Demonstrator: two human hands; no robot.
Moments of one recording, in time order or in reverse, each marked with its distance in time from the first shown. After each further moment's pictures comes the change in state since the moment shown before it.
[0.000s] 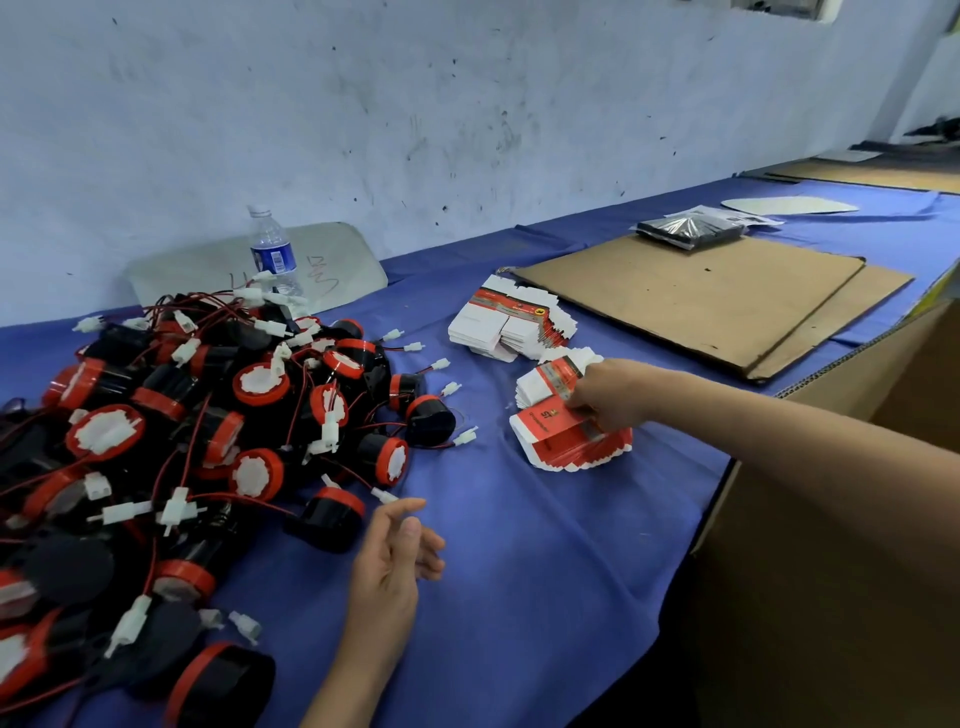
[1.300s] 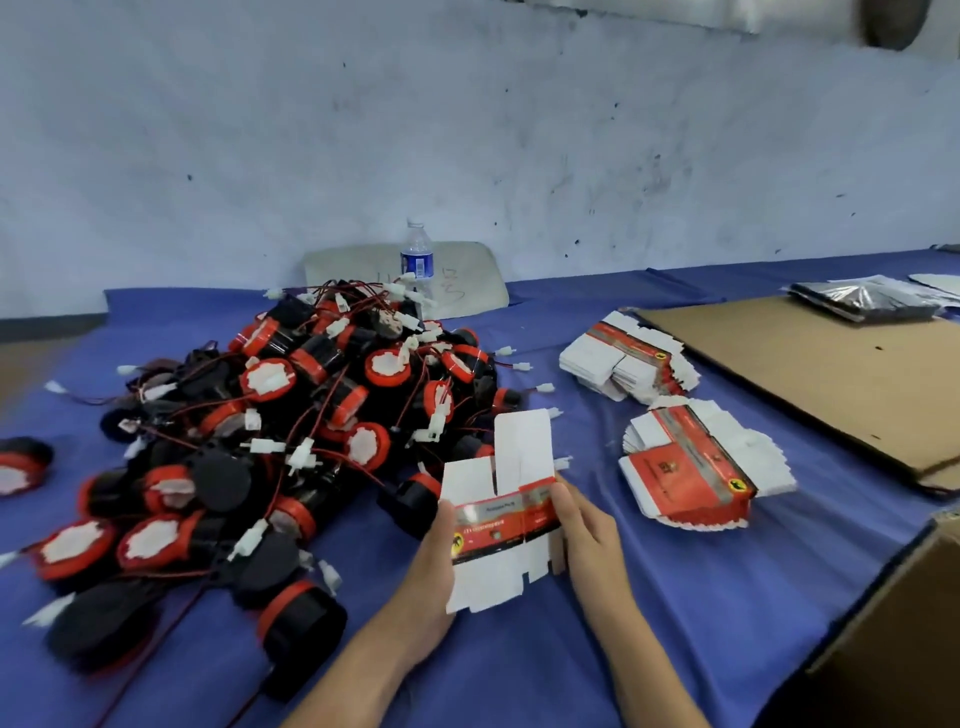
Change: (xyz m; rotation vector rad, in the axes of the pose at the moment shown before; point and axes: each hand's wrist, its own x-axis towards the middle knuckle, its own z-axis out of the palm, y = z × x) left_hand 0.003 0.012 -0.017 -0.233 -0.159 -0.319; right_hand 0.003 -0.186 0.048 1.978 0.677 -0.102
